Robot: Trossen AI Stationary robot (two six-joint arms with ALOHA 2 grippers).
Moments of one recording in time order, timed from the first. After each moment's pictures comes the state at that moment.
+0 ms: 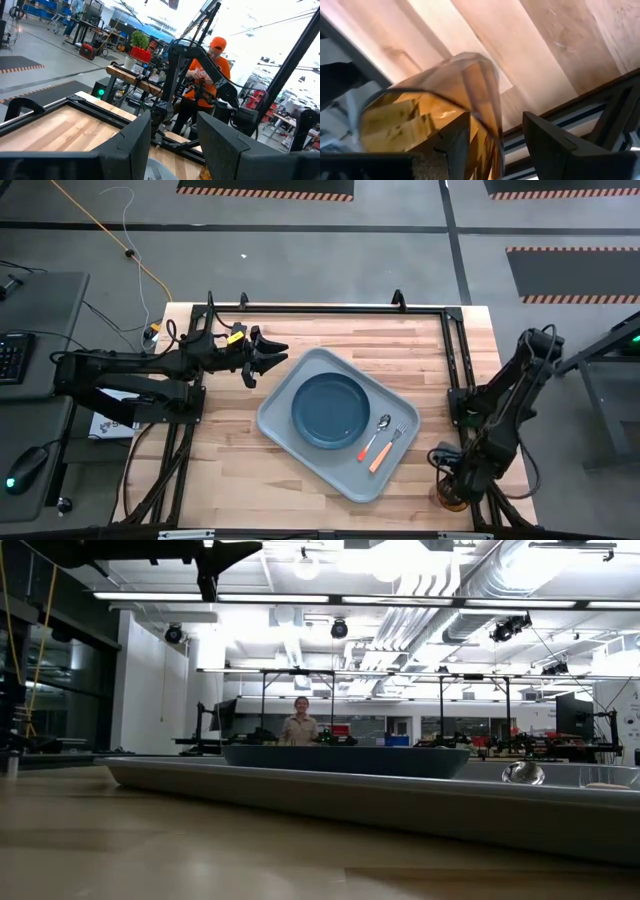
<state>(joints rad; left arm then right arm) 0.16 0.92 0.54 0.53 0.05 -0.43 1.06 1.32 0.89 -0.91 -0.13 1.72</state>
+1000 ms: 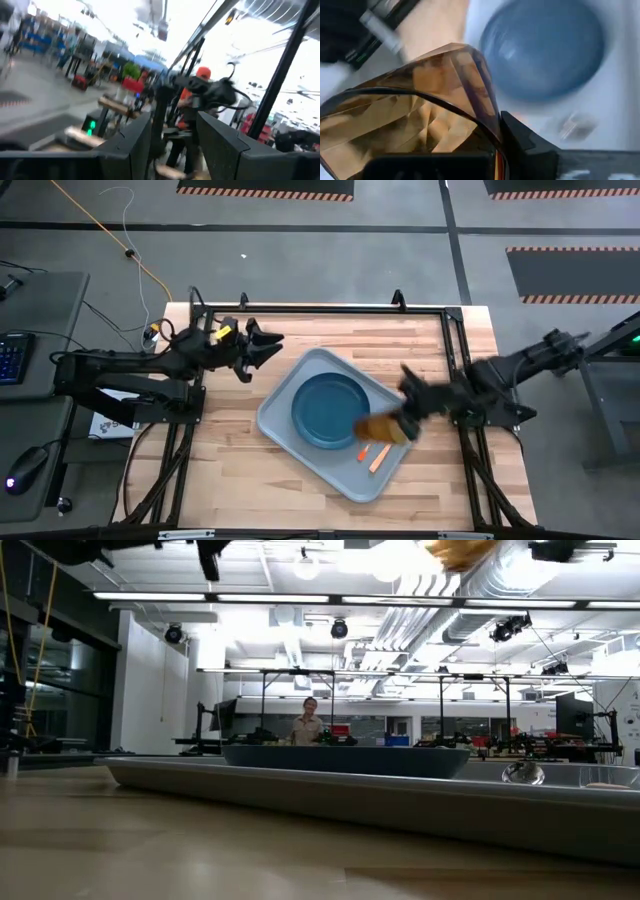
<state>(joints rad) 0.16 0.92 0.56 0.68 0.04 -0.42 0.37 1.12 1.14 -0.84 0.17 0.95</state>
